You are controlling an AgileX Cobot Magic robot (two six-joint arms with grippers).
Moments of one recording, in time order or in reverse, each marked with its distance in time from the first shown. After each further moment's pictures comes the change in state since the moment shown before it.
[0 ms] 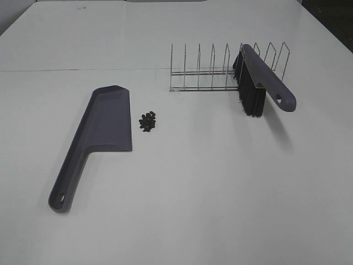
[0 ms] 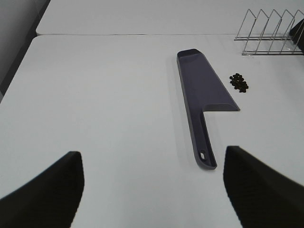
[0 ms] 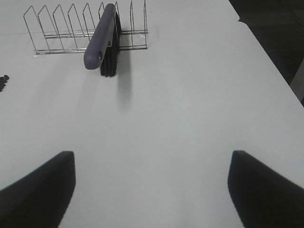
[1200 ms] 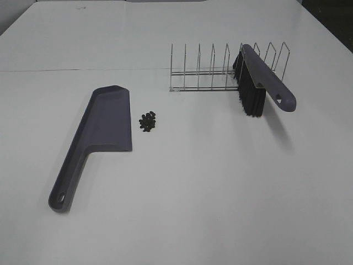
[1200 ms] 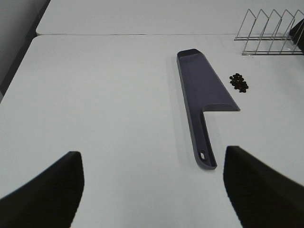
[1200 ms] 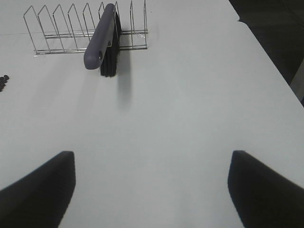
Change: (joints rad) left arm 0.000 0.000 0.000 0.000 0.000 0.000; right arm 0.000 0.000 0.000 0.000 0.000 0.000
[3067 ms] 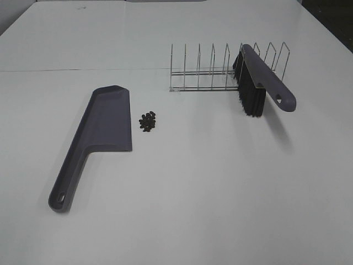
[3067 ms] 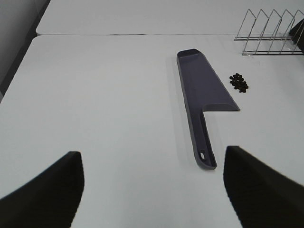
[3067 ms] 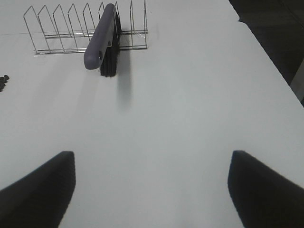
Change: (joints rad) left arm 0.000 0.000 0.000 0.000 0.000 0.000; right arm 0.000 0.000 0.000 0.000 0.000 0.000
